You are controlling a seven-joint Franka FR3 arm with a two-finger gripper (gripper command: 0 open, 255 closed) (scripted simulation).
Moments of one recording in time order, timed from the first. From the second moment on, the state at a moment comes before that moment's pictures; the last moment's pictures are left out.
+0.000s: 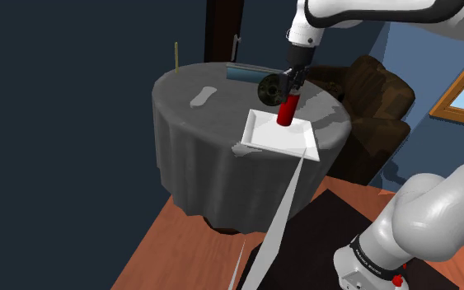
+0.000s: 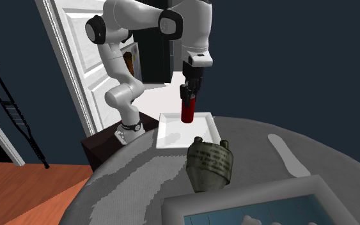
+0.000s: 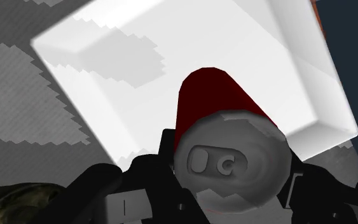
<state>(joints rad) 0.14 -0.29 -0.12 -1.98 -0.03 1.64 -0.12</state>
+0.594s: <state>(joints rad) 0.14 -0.29 -0.13 -2.10 -0.03 1.75 -0.12</state>
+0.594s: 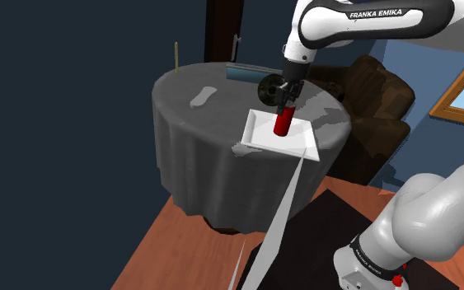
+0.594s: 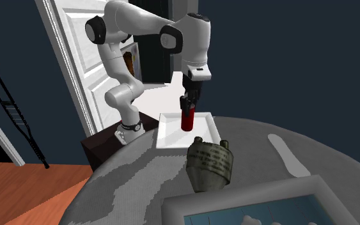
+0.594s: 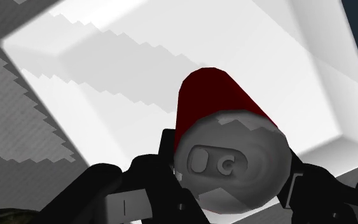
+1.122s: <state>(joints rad) 0.14 -0.29 -0.13 -2.10 -0.03 1.76 -0.12</state>
